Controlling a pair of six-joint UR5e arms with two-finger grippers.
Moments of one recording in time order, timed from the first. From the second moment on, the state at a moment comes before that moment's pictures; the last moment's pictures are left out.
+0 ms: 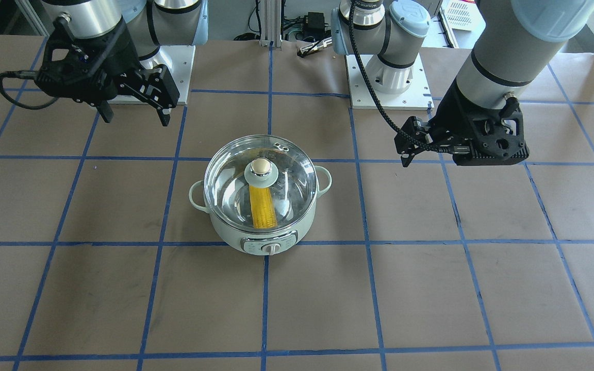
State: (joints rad) left arm -1.52 -1.67 -1.47 -1.60 1.57 0.01; right arm 1.63 -1.62 1.57 -1.58 -1.55 0.15
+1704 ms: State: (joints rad) left arm -1.52 -1.68 -1.47 -1.60 1.57 0.00; right arm 1.61 -1.65 1.58 -1.53 -1.53 0.09
